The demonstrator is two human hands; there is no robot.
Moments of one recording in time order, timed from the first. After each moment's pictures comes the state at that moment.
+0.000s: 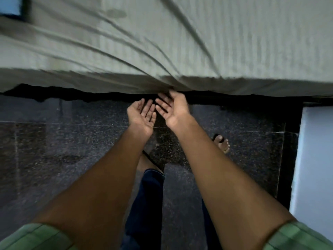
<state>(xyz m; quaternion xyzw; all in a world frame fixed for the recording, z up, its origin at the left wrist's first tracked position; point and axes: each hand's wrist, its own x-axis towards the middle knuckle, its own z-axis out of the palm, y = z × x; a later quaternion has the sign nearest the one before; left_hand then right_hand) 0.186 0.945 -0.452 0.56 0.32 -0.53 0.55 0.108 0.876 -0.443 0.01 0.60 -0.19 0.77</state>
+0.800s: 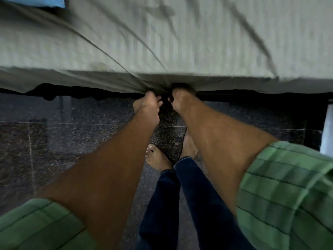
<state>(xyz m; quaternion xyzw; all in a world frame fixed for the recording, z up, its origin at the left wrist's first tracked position) 0.282 0.936 -0.484 0.75 0.26 -0.46 0.41 0.227 0.876 -0.512 -0.09 0.77 -0.11 0.62</state>
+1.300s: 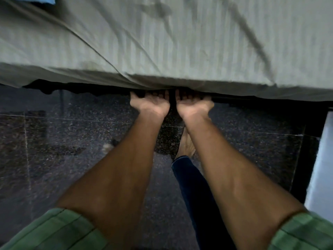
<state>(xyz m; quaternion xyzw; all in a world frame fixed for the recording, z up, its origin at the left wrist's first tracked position) 0.269 0.915 -0.477 0.33 0.42 -0.48 0.70 0.175 0.871 -0.480 0.25 0.52 -0.44 0.69</state>
